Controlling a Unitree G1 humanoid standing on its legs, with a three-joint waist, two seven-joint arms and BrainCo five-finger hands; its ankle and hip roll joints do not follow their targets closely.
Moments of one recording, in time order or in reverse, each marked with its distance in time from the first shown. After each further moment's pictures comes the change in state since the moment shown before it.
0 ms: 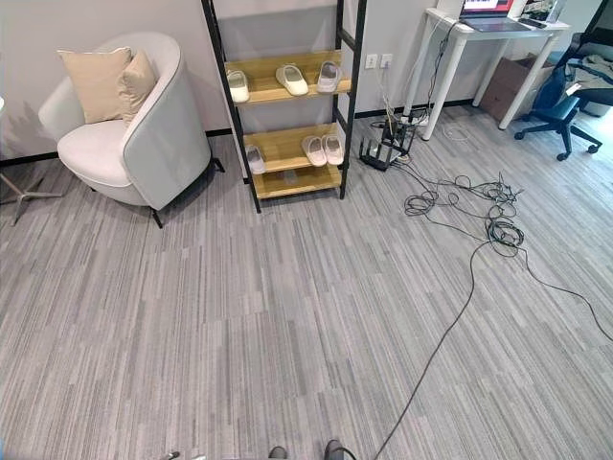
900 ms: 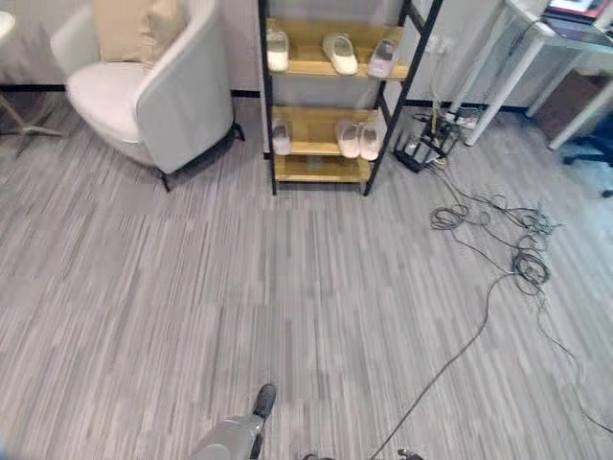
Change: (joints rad) left arm -0.026 0.067 -0.078 0.075 0.084 0.031 0.028; right arm -0.052 0.103 0.165 -0.050 -0.070 0.013 -0.008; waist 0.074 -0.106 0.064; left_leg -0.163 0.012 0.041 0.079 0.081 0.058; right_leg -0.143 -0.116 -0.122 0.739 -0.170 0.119
